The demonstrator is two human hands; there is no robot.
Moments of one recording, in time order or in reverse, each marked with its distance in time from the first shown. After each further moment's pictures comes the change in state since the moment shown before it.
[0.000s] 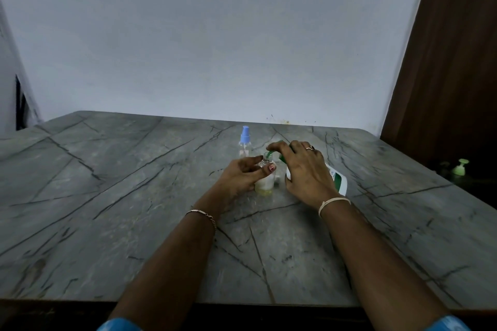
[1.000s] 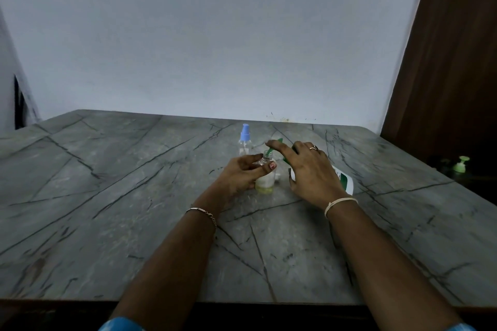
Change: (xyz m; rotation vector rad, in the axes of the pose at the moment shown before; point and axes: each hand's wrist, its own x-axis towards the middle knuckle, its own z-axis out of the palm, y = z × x) left_hand -0.009 0.011 0.004 -0.071 -0.012 -0.005; right_hand -0.006 0.004 -0.006 -0.027 -0.054 -0.014
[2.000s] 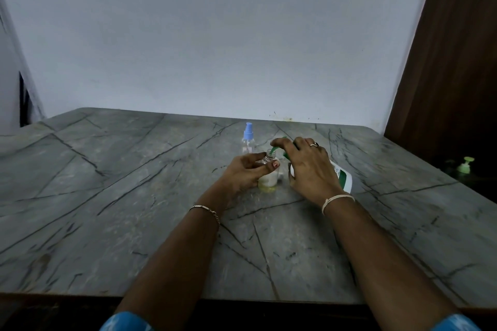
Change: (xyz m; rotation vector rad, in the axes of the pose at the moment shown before) left_hand -0.005 0.005 0.001 0.006 0.005 0.005; right_hand 0.007 -0.006 0.004 0.001 0.036 0.034
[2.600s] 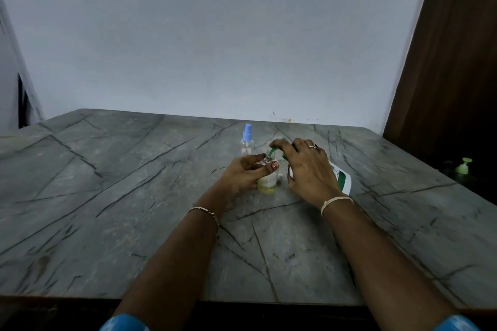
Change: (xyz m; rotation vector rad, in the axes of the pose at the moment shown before) left_hand 0.003 -0.005 -0.002 0.042 -0.020 0.024; right_hand 0.001 0.001 0.003 -0.021 0.017 0.000
